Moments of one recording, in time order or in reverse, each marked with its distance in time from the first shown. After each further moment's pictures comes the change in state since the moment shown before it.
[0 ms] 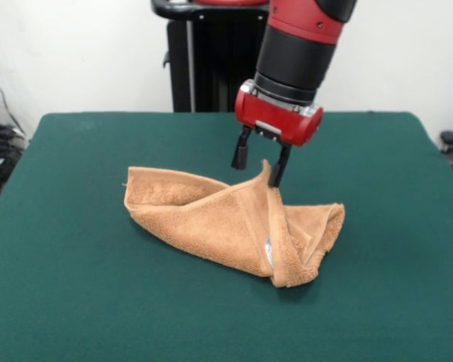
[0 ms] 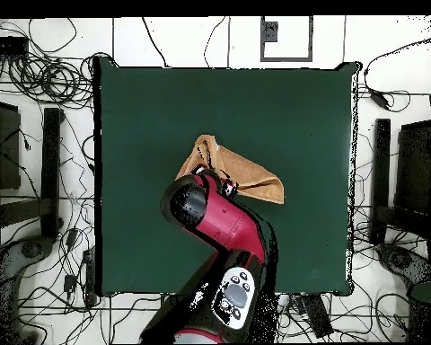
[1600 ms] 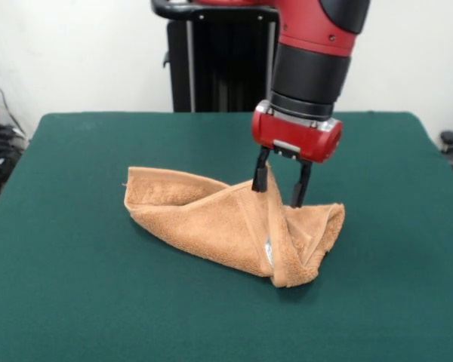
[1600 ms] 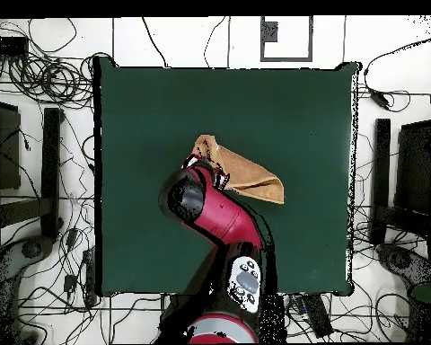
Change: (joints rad) arm -0.079 -0.028 0.149 0.020 0.001 -0.111 0.000
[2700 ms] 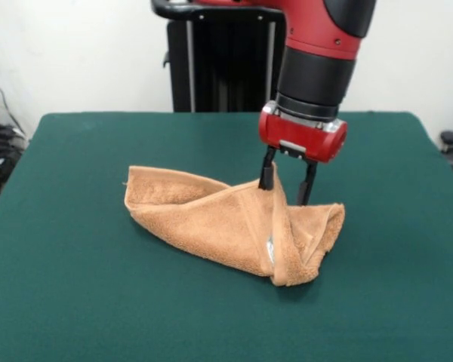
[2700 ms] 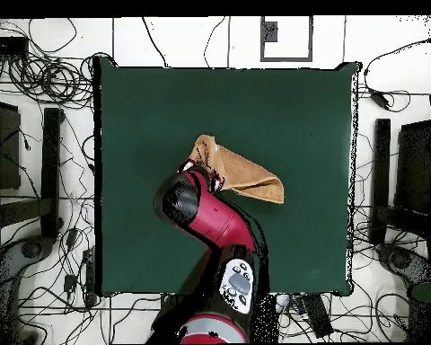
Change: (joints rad) arm 0.027 0.008 -0.004 0.021 0.026 0.000 0.000
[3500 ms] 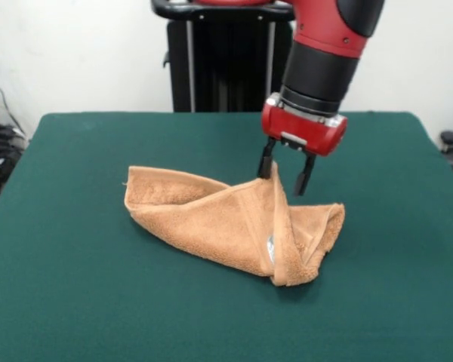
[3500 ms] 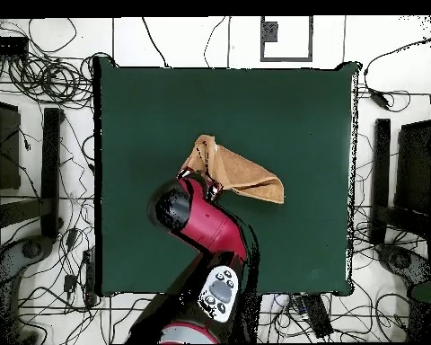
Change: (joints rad) arm 0.087 0.040 -0.102 -0.001 0.022 0.042 0.000
